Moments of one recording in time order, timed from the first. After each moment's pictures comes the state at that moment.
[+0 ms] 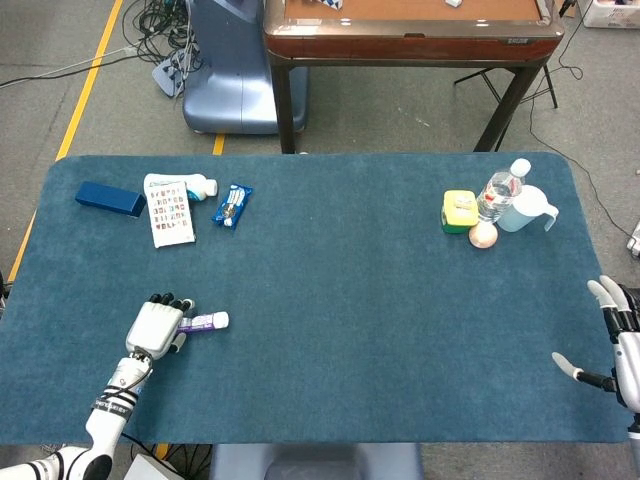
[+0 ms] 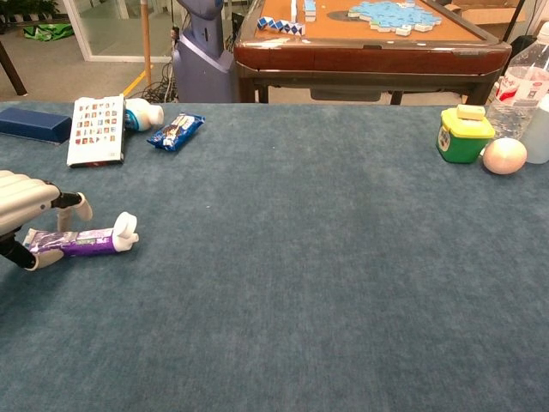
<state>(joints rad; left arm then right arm) -0.48 -1.52 -0.05 -1.41 1.23 1.11 0.56 -0.01 -0.99 0.08 -1.77 -1.47 1.56 0.13</state>
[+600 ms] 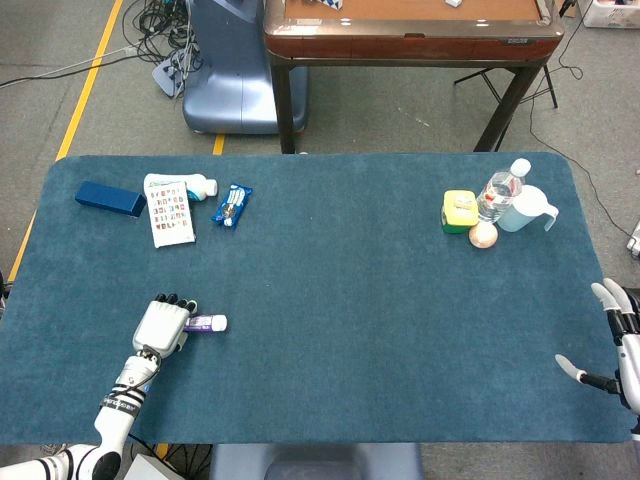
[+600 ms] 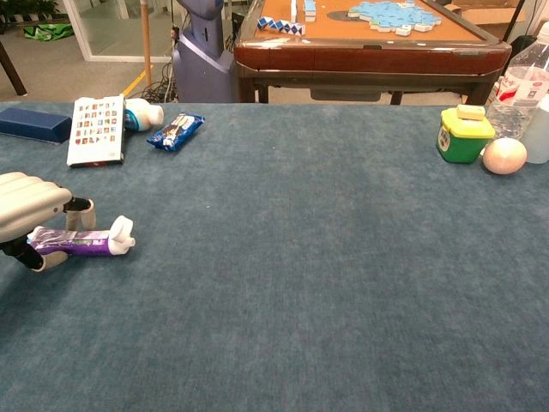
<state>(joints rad) -0.50 -1.55 -0.06 -1.39 1.19 1.11 0.63 -0.02 -0.99 0.08 -1.75 -1.47 1.55 0.15</state>
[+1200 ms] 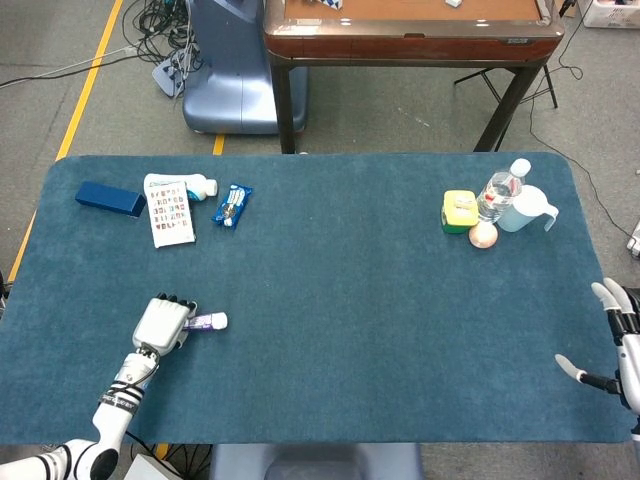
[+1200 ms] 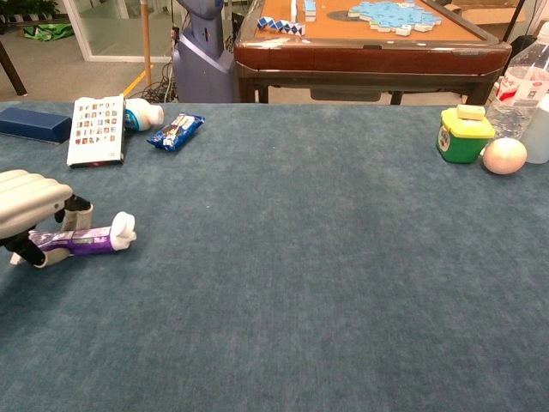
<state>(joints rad) -0.51 -1.55 -0.06 -1.34 1.25 1.10 0.51 -0.02 -0.99 0.08 -1.75 -1.47 1.55 0.15</state>
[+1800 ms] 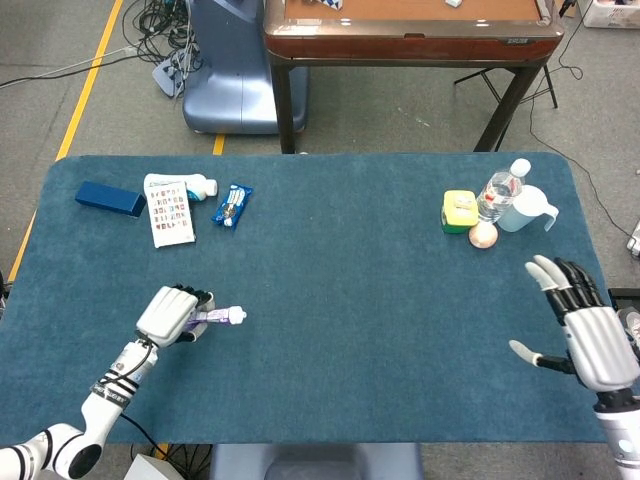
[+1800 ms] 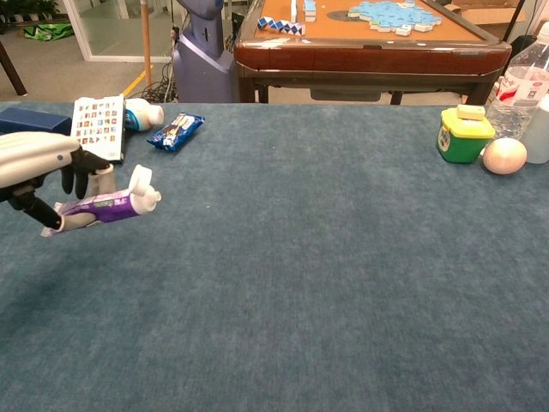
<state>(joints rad) -0.57 -1.40 -0.08 -1.51 1.41 1.07 0.15 0.11 -0.91 0.11 -1.89 -1.64 1.47 0.05</state>
